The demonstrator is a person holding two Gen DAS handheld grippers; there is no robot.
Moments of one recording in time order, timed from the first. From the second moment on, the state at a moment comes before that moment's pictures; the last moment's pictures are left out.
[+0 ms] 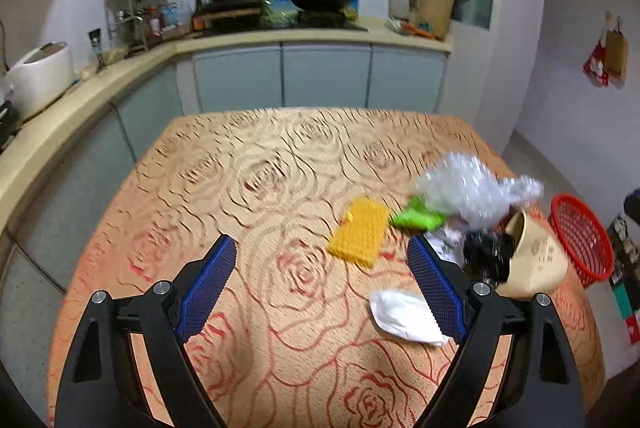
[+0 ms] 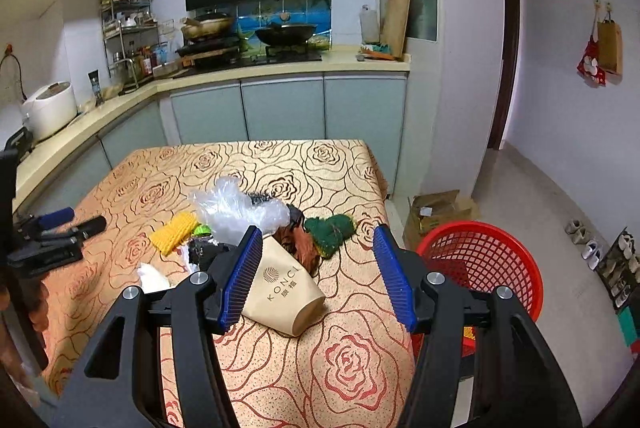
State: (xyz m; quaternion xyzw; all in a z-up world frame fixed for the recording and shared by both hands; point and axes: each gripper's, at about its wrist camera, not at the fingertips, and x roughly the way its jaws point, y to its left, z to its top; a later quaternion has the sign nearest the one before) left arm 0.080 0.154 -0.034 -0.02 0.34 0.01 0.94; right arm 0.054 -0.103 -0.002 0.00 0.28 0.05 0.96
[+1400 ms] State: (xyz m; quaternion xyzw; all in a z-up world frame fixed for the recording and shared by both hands) left arm 0.087 0.068 -0.098 0.04 0.40 -0.07 0.91; right arm 0.086 -0.111 -0.044 0.01 0.34 0.07 0.94
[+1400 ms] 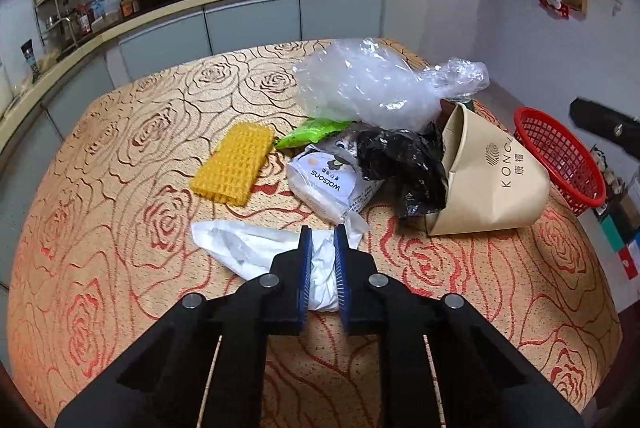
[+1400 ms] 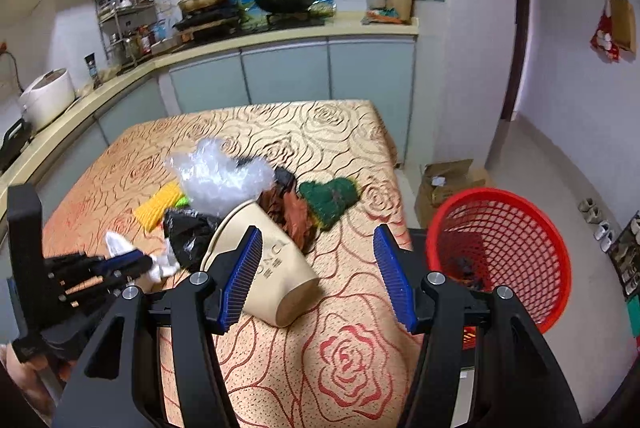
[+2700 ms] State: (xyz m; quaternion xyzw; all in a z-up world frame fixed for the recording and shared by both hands) left arm 0.081 0.112 -0.050 0.01 0.35 -0.03 0.94; right arm 0.104 -0.070 -0.088 -0.10 0.41 0.27 0.87
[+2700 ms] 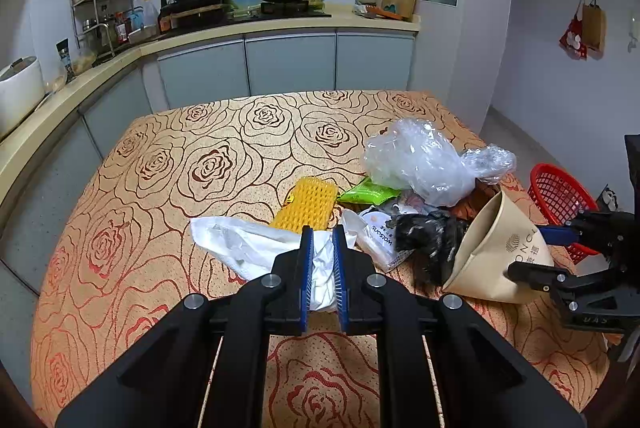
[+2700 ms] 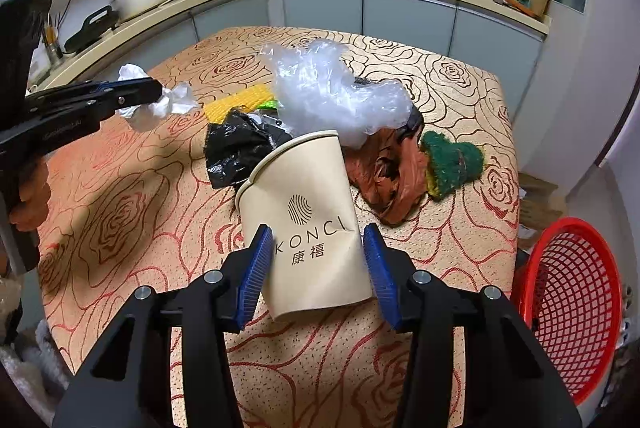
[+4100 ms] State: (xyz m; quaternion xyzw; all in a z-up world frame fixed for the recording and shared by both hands) left arm 0.056 0.141 -0.031 0.00 0.32 0.00 0.95; right arm 0.103 -0.024 -0.089 -0.06 0.44 0.35 0.83
